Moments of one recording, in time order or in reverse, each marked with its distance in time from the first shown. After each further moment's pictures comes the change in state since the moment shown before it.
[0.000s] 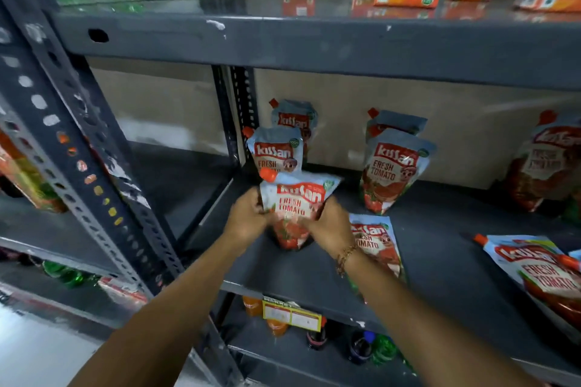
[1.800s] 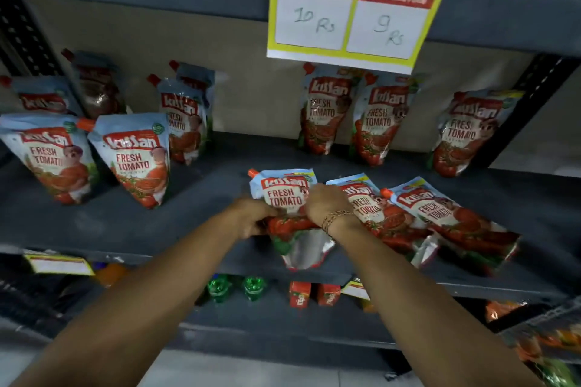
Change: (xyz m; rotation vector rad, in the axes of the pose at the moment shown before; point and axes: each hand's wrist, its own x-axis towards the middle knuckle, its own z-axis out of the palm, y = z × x) left_hand -0.122 0.037 0.384 -0.088 -0.317 -0.615; right_hand -0.072 0.159 -0.348 -0.769 -0.142 0.225
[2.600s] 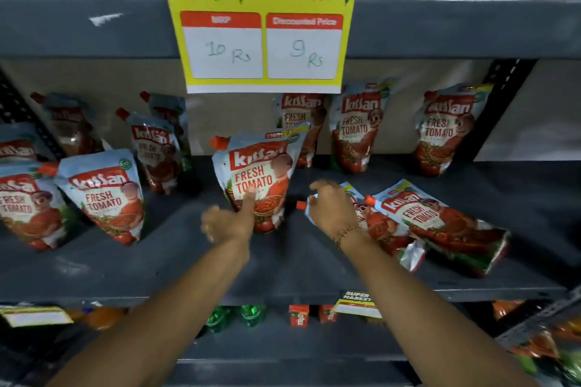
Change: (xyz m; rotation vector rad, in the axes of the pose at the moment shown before) left_hand 0.022 -0.001 0.020 -0.017 0.686 0.286; right_hand 0.021 0.047 -0.008 0.249 0.309 -0.059
